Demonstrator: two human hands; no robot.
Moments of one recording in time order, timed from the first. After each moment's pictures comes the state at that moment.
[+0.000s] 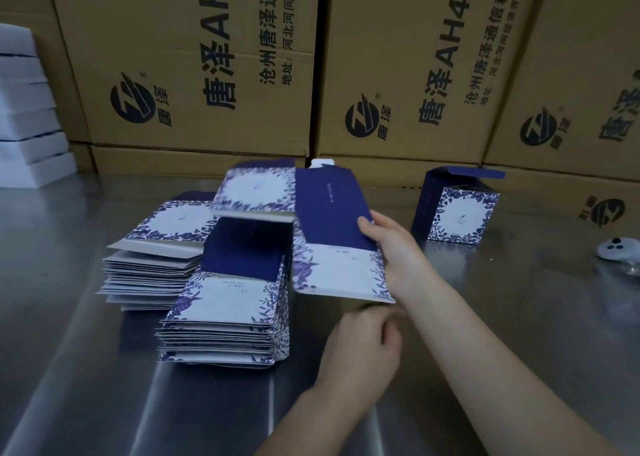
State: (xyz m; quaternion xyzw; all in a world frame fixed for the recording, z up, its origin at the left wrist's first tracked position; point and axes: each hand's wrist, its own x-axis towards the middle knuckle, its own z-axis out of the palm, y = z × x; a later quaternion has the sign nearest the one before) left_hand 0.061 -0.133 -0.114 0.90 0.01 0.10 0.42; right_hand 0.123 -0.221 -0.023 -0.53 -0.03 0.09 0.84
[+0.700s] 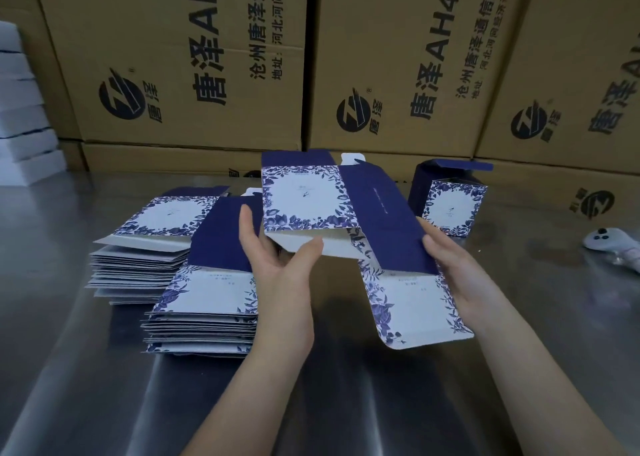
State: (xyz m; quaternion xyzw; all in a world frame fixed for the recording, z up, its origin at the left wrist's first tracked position) left_hand 0.029 -0.113 -0.047 0.46 -0.04 0.25 0.85; right_hand 0.107 -0.330 -0.052 -0.58 -0.09 0.07 0.81
